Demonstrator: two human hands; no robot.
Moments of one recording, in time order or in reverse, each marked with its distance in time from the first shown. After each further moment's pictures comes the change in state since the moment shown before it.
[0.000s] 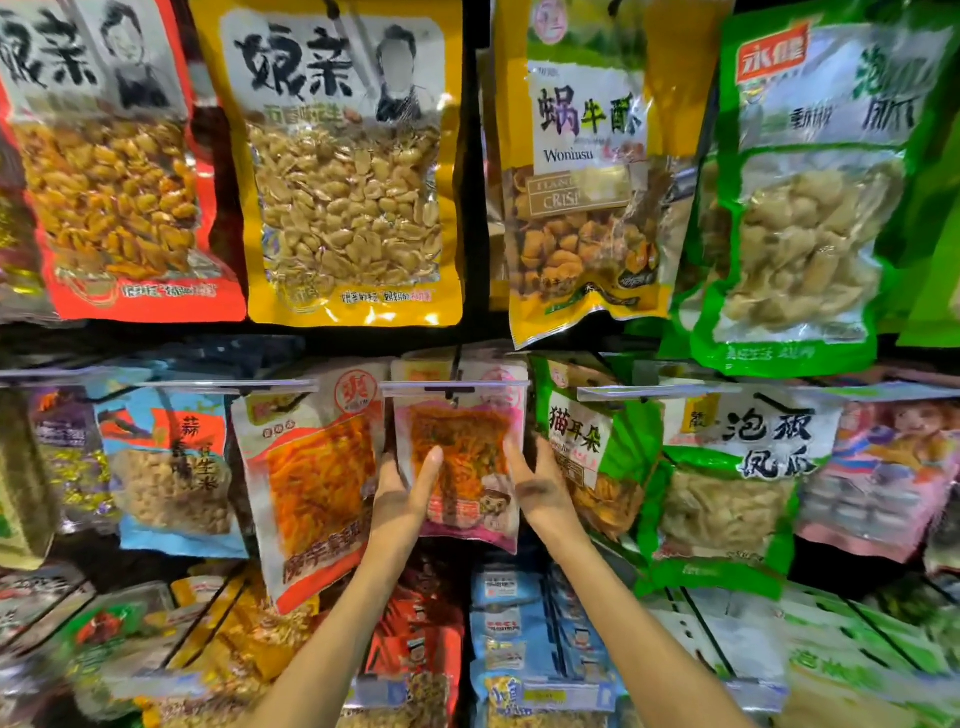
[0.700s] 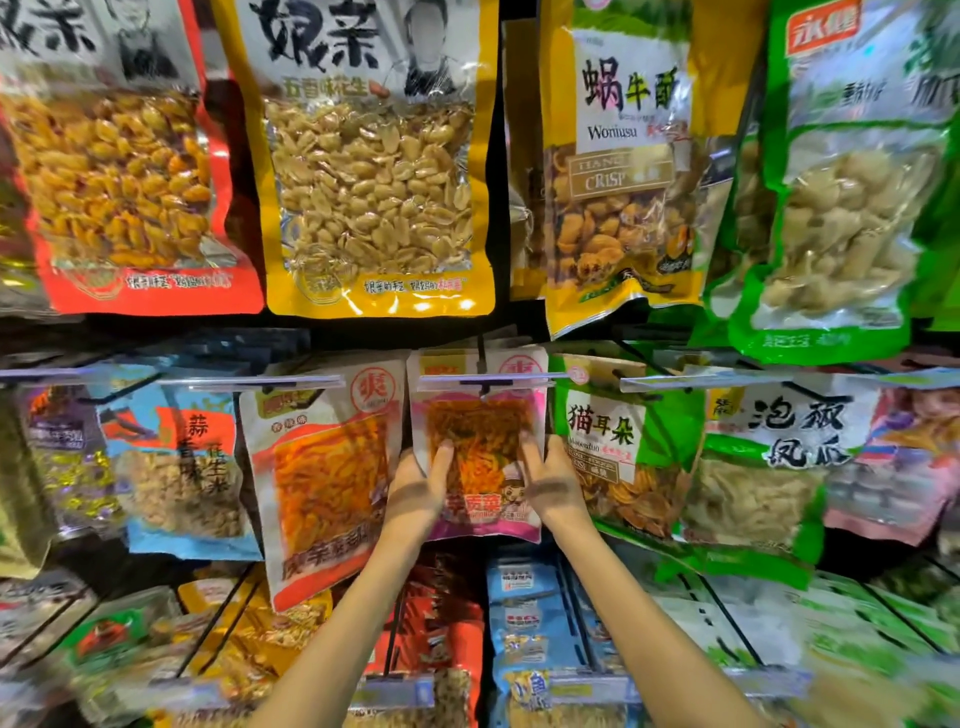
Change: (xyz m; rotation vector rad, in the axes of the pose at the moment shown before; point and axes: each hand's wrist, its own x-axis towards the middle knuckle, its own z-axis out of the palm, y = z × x) left_hand 0.025 0.006 -0.007 0.228 0.057 0.068; right_hand 0.008 -0.002 0.022 -0.179 0.115 0.038
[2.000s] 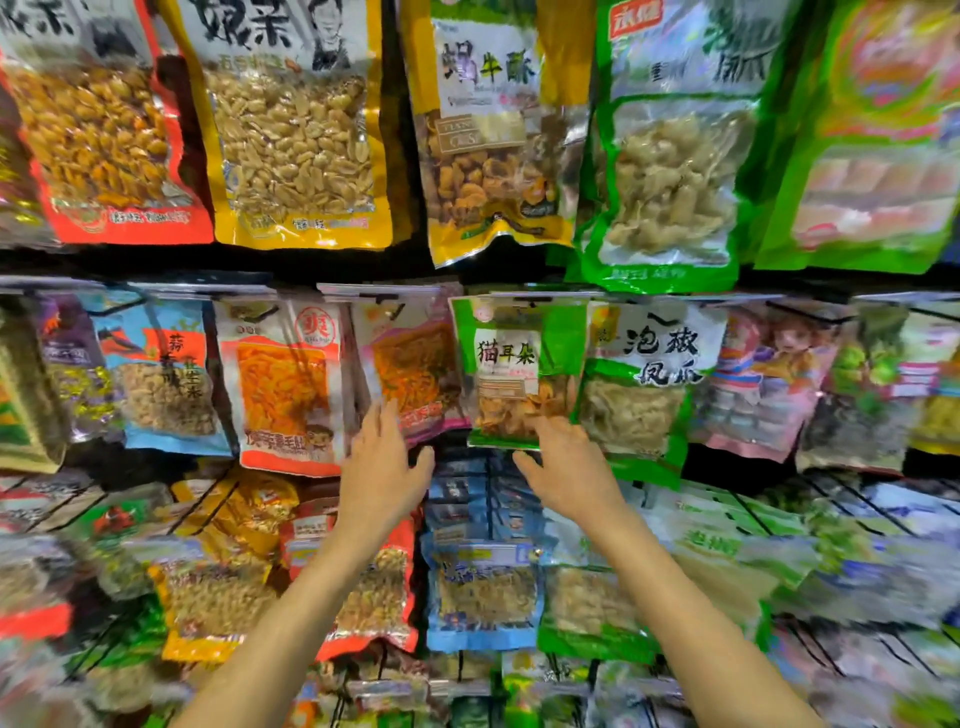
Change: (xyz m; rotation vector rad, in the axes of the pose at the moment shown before) left_hand -0.137 0.011 0.010 0.645 0.010 0.313; right_hand -0.120 0.020 -0.147 -0.926 -0.086 -0.397
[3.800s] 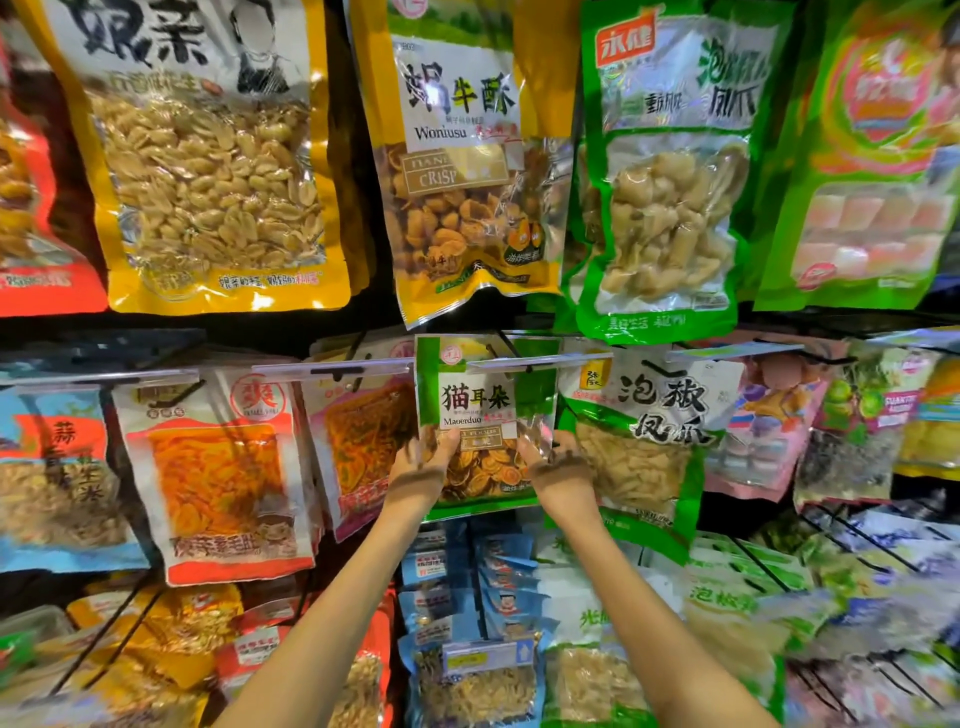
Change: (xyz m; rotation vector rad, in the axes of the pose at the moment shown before) left_hand 0.120 0.042 0.069 -0.394 -0.081 0.058; right_hand 0.095 0.040 0.040 0.986 0.302 0.260
